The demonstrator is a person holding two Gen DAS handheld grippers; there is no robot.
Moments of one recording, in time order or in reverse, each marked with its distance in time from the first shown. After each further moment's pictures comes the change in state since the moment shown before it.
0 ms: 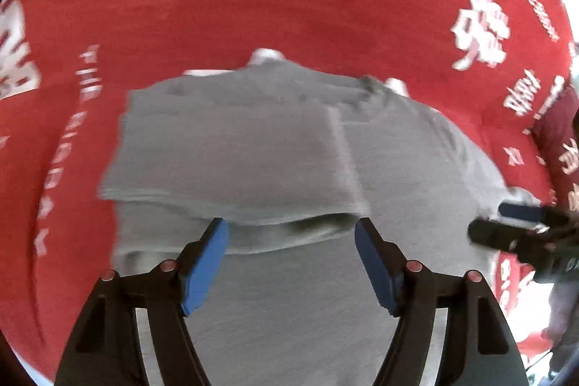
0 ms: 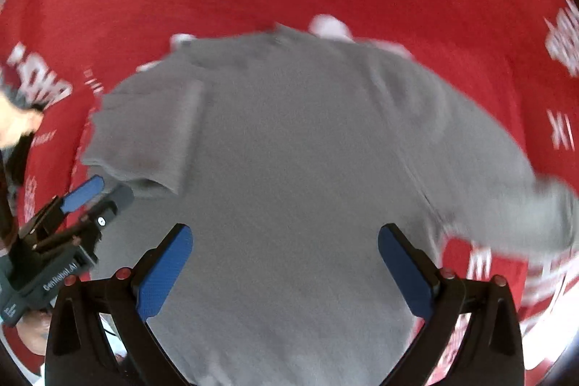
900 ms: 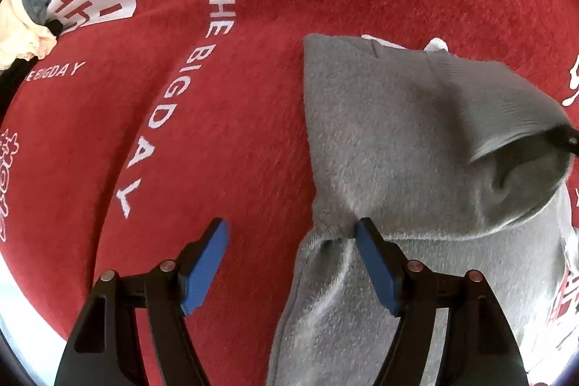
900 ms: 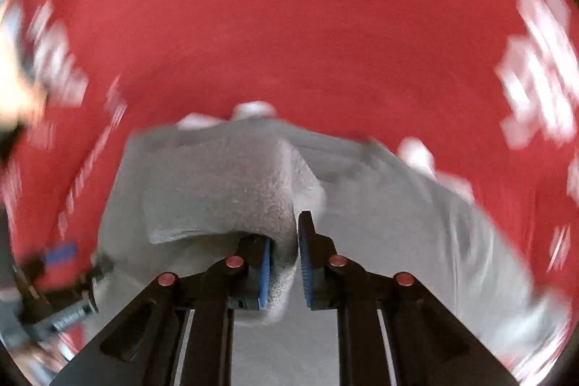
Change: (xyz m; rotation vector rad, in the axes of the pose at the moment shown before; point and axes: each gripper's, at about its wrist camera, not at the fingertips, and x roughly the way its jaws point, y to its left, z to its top) left arm 0.011 0.101 -0.015 -0.192 0.099 0.226; right arm 0.021 0.055 0.073 -0.057 -0.202 -0.051
